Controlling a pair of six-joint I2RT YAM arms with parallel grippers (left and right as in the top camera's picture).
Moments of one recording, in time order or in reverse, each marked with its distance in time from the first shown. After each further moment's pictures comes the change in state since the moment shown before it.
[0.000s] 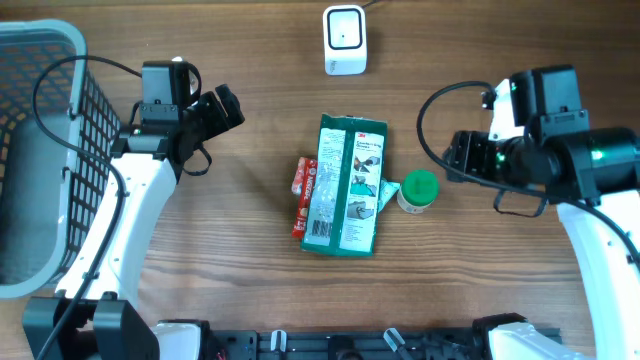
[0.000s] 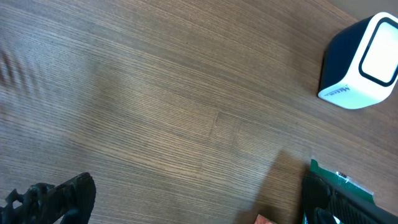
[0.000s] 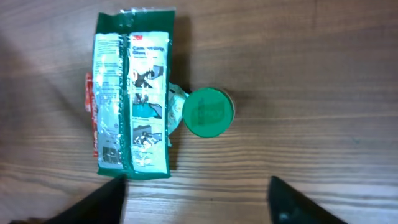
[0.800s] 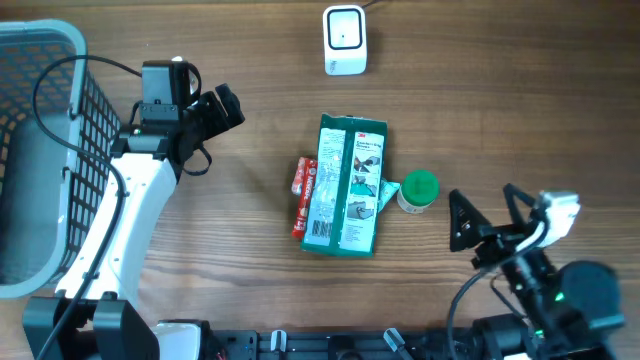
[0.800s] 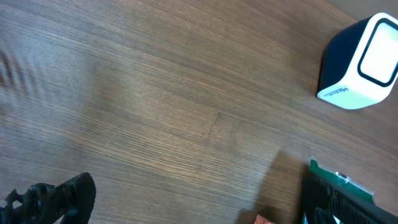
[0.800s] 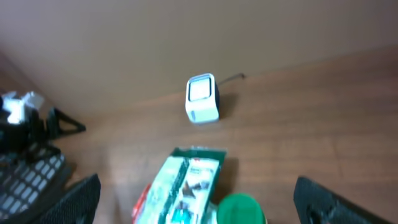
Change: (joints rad) left arm 0.000 0.000 0.000 0.002 0.001 0.000; right arm 0.000 -0.970 -0.760 0.729 -0.003 0.031
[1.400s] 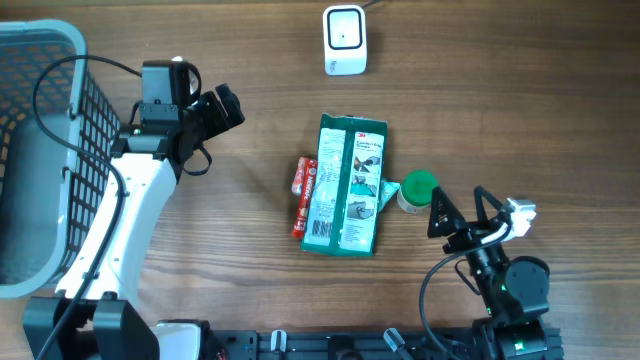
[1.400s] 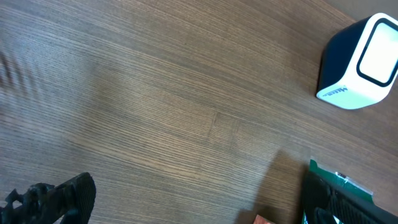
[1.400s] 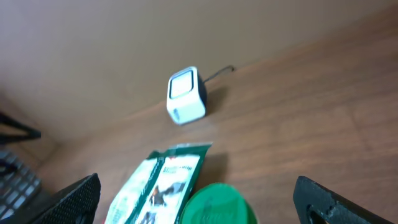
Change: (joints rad) left arm 0.000 0.000 0.000 0.001 0.002 0.000; right arm 0.000 -0.249 -0.700 0.613 0.043 0.151
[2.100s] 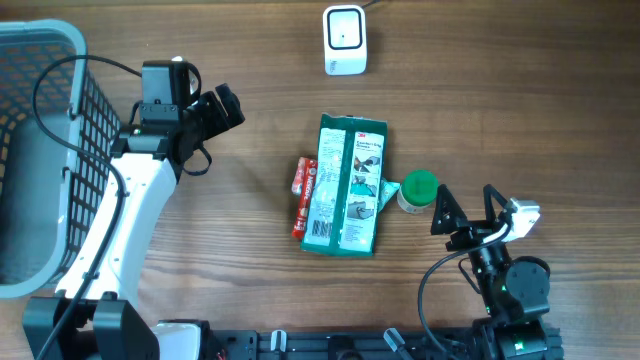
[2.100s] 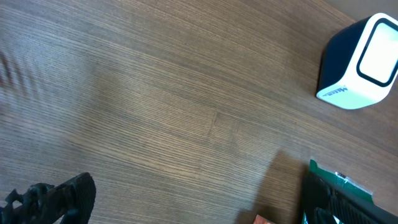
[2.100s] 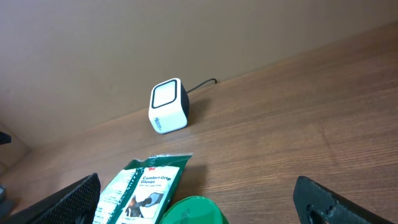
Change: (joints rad) left arm 0.000 0.000 0.000 0.000 0.000 0.000; right arm 0.000 0.000 0.000 0.018 0.080 -0.080
